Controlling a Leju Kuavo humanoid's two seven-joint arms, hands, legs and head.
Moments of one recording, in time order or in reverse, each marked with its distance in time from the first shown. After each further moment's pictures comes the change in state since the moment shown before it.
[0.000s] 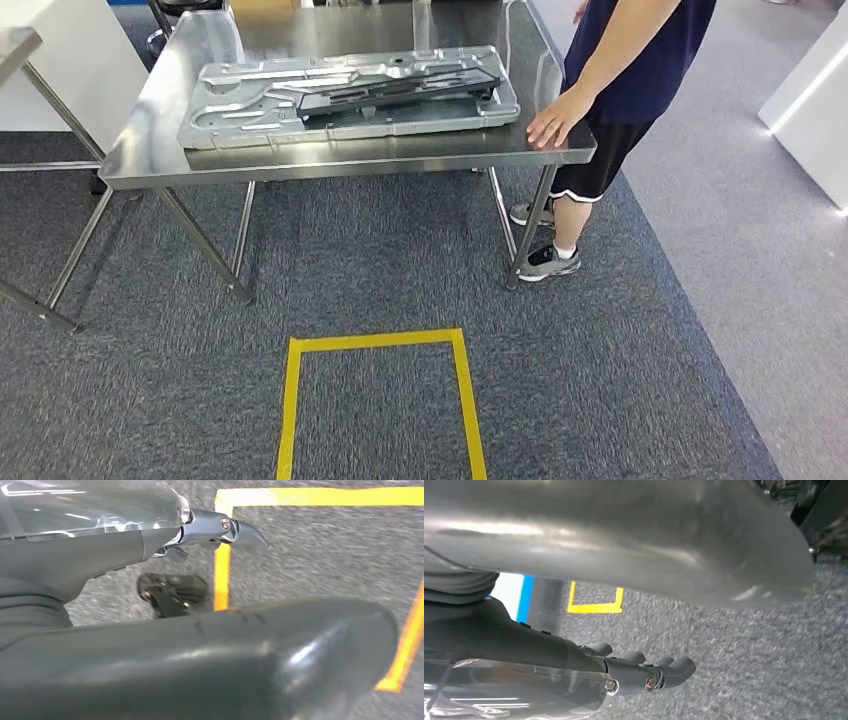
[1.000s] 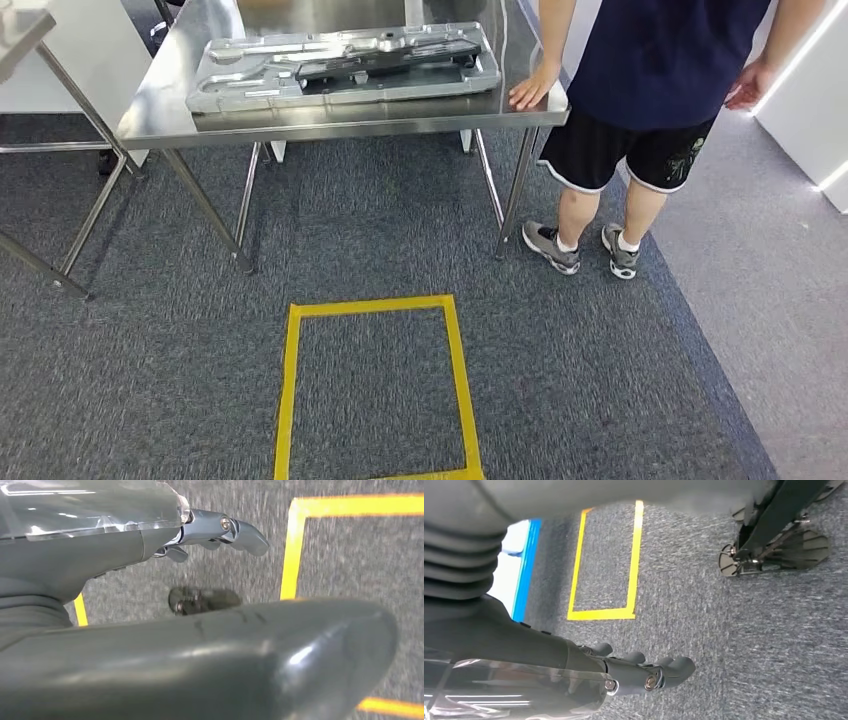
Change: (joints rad) left arm 0.003 -0.004 -0.004 0.000 -0.006 0.072 0.062; right arm 0.003 -0.002 -0.026 0.006 -0.018 0.012 -0.060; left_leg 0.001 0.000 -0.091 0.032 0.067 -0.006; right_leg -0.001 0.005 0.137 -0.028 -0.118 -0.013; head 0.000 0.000
